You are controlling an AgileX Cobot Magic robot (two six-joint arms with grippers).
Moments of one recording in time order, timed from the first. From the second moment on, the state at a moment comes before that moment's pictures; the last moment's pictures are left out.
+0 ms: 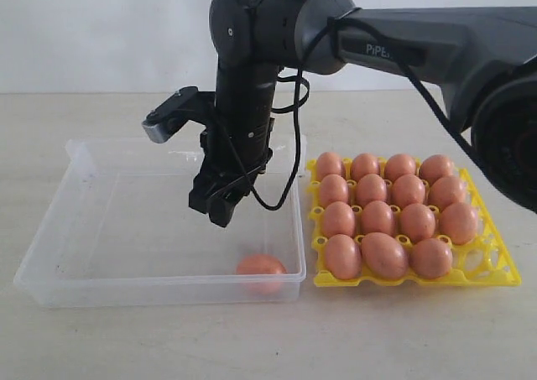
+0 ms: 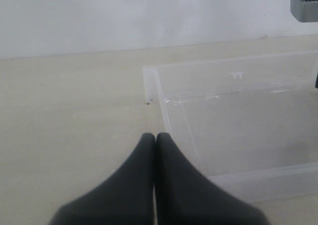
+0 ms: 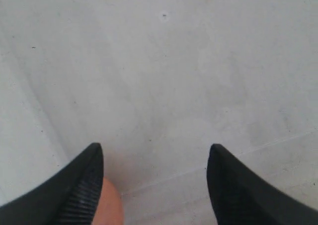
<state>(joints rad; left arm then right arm) -0.10 0.00 0.00 0.15 0.32 -0.08 0.70 2.27 -1.97 0.16 1.22 -0.52</state>
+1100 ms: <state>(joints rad) -0.10 0.00 0.00 0.15 0.32 -0.08 0.68 2.07 -1.61 0.20 1.12 -0.69</state>
